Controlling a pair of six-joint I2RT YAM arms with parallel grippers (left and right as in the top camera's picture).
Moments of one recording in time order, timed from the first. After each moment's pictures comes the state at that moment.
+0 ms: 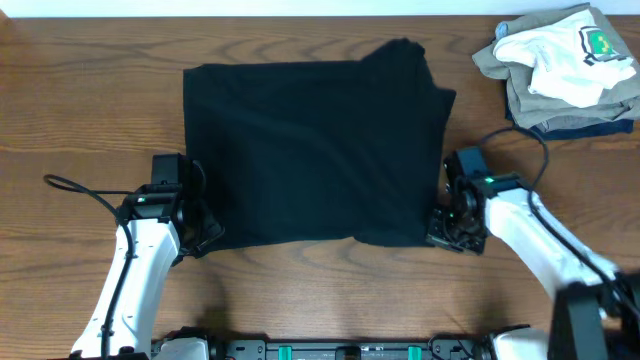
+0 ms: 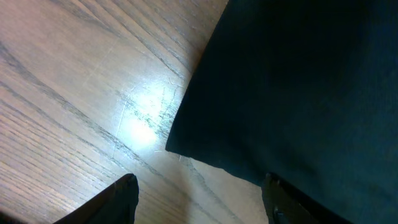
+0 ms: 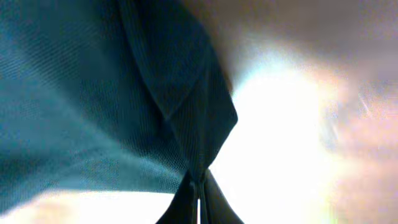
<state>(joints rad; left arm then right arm) 0.05 1.28 0.77 -0.93 -0.09 -0.56 0.22 1.49 0.81 -0.92 -0.17 0.57</state>
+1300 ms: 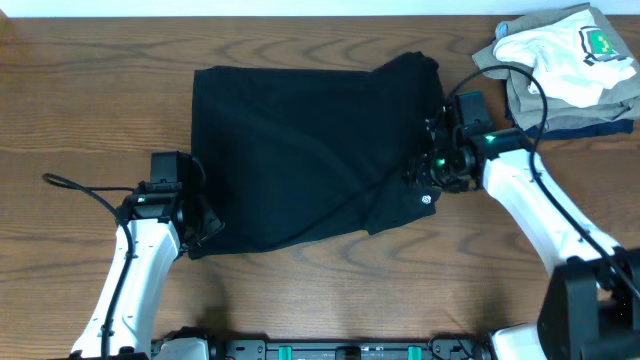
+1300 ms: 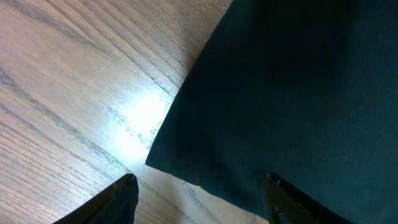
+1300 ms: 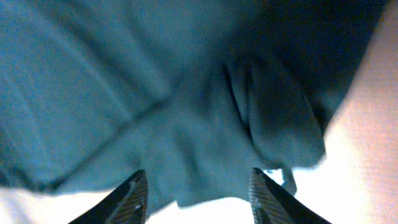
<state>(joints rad) 0.05 1.28 0.77 -0.88 -0.09 -0.56 0.22 1.61 1.10 -0.79 -0.28 0.38</state>
